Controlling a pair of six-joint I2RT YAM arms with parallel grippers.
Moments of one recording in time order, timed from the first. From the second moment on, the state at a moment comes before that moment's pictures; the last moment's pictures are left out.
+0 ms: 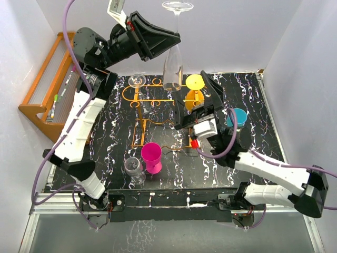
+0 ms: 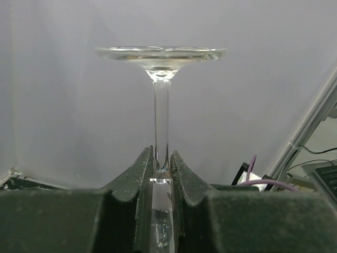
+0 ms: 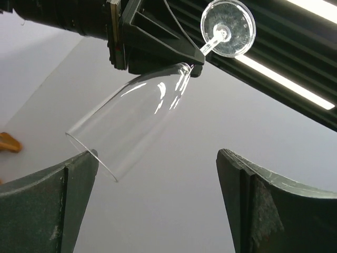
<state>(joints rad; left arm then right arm) -0.53 1.68 2.22 0.08 0.78 -0.79 0.98 1.12 0.91 1.10 0.05 -1.08</state>
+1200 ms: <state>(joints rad) -0.35 0.77 1.10 -0.39 0.69 0.02 1.00 0.53 0.76 0.38 0.01 -0.52</state>
